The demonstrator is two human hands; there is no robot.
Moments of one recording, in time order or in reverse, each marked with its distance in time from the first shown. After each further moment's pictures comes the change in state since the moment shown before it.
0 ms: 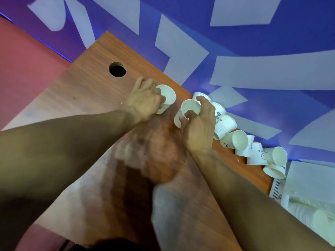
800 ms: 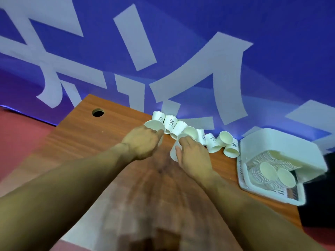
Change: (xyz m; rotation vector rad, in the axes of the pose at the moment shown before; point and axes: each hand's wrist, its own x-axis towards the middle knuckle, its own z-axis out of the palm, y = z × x) left_hand -0.128 0.182 -0.124 0.132 0.091 0.319; right_hand -0.178 0.083 -0.135 -0.163 0.126 -0.119
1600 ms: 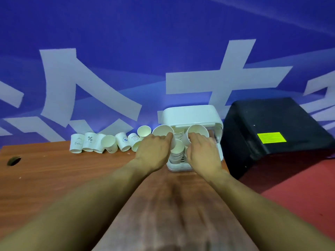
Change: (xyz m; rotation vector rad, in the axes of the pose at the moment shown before) left_hand 0.151 0.381 -0.053 0.112 0.082 0.106; right_hand -0.203 0.316 -0.055 0.062 0.196 0.475
